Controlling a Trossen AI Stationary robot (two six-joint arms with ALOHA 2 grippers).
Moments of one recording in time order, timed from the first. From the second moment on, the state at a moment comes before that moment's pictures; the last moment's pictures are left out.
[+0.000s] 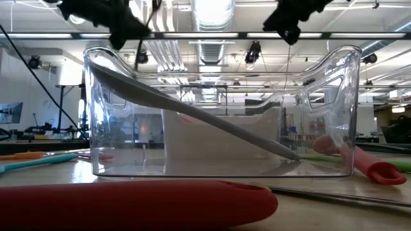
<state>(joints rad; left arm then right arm) 0.81 0.91 0.93 -0.24 0.48 -0.10 -0.34 1.10 1.07 -0.54 -0.33 0.13</state>
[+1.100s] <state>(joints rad) 0.46 1.45 1.17 0.67 1.33 -0.20 -0.13 1.42 1.15 0.14 -0.41 0.07</state>
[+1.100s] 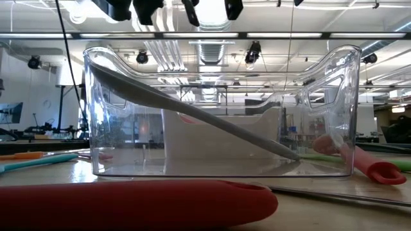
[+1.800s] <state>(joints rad) 0.41 1.56 1.31 0.67 1.49 -0.22 -0.14 1.60 1.31 0.12 -0.53 0.10</state>
